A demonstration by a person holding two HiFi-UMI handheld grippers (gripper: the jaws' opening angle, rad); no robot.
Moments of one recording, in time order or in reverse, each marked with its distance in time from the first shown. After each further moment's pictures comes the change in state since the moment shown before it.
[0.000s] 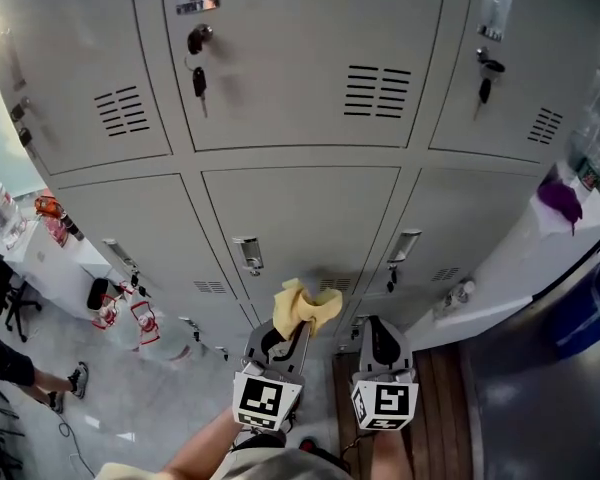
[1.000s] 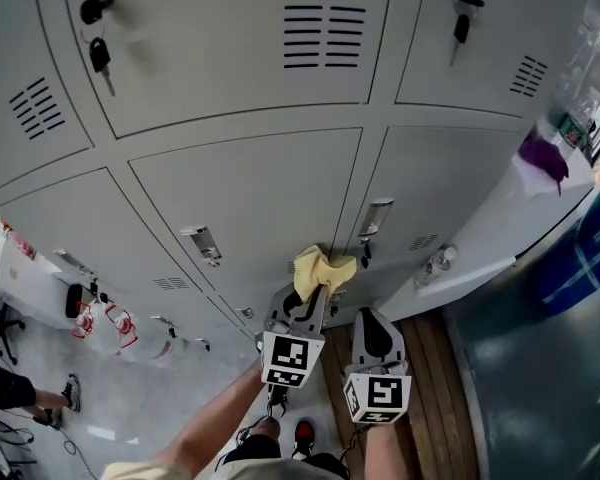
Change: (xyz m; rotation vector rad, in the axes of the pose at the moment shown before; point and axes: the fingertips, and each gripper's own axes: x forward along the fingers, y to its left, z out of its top) left arm 0.107 -0.050 -0.057 0.014 0.048 -0.126; right arm -0.014 -0.033 -0.046 0.040 0.075 -0.125
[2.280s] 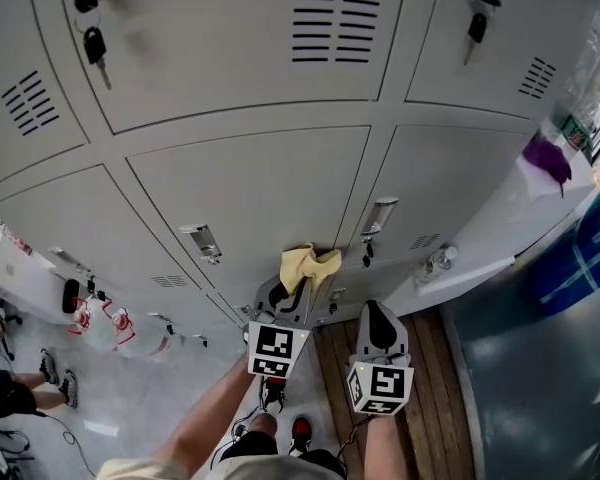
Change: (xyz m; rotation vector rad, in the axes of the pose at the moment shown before) left arm 0.001 0.033 -0.014 -0.022 0.031 0.027; right arm 0.015 -0.016 -0.011 -0.004 0.030 -0.051
